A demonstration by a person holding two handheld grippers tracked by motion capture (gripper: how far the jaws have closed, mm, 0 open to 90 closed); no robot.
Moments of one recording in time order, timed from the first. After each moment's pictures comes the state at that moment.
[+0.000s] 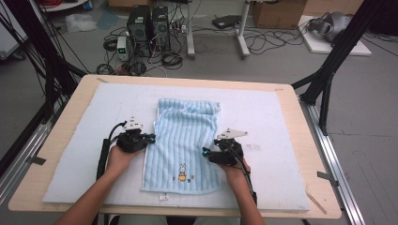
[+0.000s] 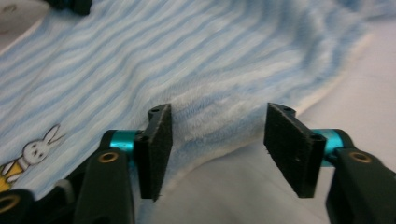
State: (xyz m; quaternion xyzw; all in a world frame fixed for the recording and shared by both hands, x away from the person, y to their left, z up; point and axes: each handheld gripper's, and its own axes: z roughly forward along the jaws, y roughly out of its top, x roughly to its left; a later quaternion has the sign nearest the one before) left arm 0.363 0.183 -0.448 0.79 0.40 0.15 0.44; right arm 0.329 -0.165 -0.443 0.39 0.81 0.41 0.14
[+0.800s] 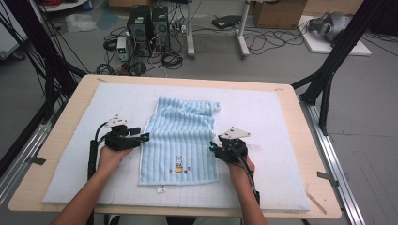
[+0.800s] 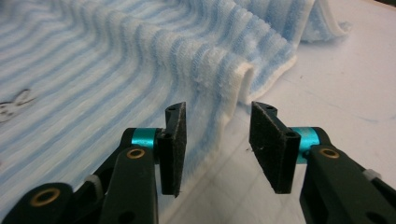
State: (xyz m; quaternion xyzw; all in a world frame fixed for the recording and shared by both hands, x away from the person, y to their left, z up) left arm 0.357 0.215 -0.444 0.75 0.43 0.14 0.49; right arm 0.329 -0.182 -0.437 0.38 0.80 0.40 0.22
